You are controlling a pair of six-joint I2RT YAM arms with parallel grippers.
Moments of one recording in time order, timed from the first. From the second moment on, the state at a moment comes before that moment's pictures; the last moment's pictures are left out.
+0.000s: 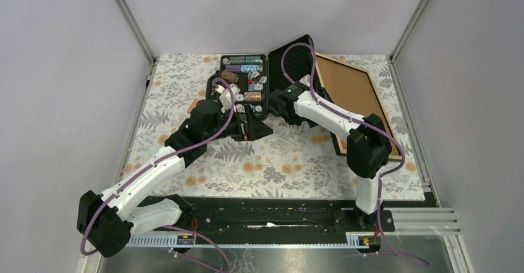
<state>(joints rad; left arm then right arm) -0.62 1.06 0.83 -0.11 0.43 -0.76 0.75 1.93 1.65 -1.51 1.04 0.65</state>
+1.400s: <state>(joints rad) -0.60 0.94 0.81 -0.19 0.42 -0.73 -0.10 1.40 1.73 -1.20 -0.13 0.30</state>
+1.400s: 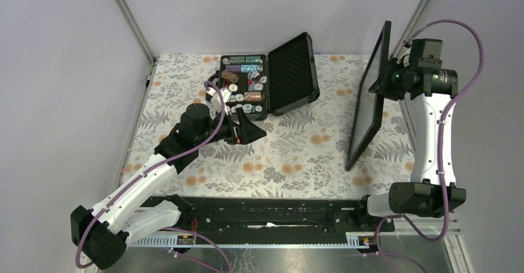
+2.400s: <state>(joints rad) -0.58 0.92 0.81 -0.24 0.44 -0.69 -0.52 1.40 0.87 -0.55 -0.68 0.33</state>
